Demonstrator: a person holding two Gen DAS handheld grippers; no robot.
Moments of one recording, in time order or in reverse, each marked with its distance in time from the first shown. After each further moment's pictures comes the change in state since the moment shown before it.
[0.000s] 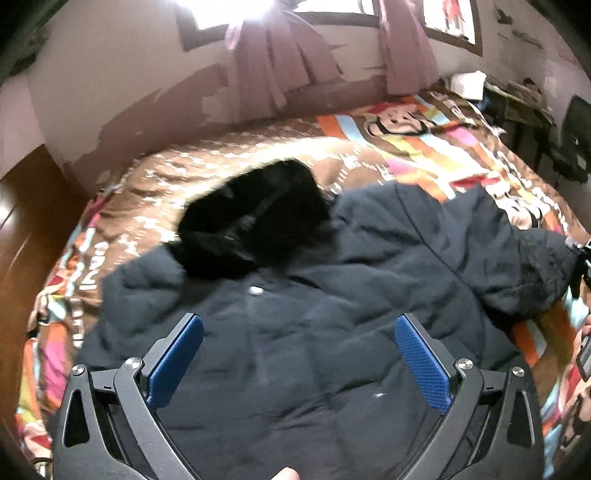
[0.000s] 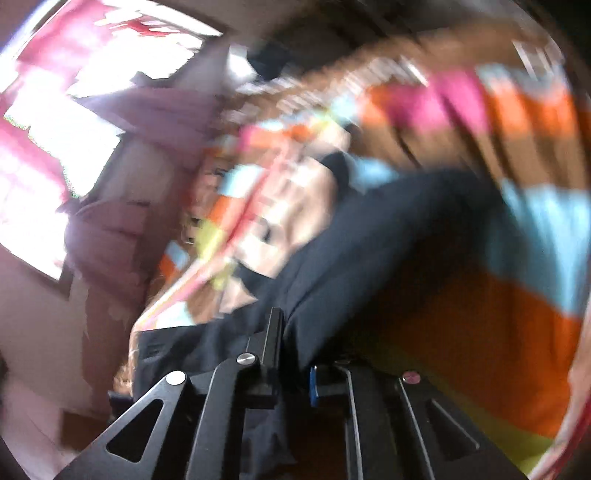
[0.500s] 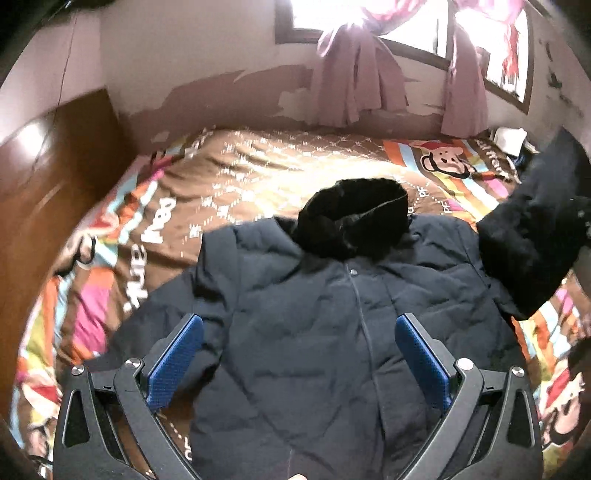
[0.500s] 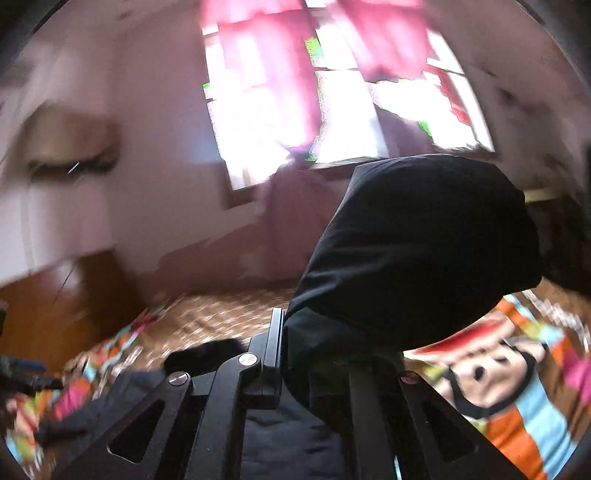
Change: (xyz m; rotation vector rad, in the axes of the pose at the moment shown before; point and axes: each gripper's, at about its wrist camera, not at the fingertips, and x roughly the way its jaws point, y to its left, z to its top) left arm -0.083 0.139 -0.059 -0.233 -0.012 -0.010; right arm -0.093 0.278 -0.125 -0.875 -0.189 0.428
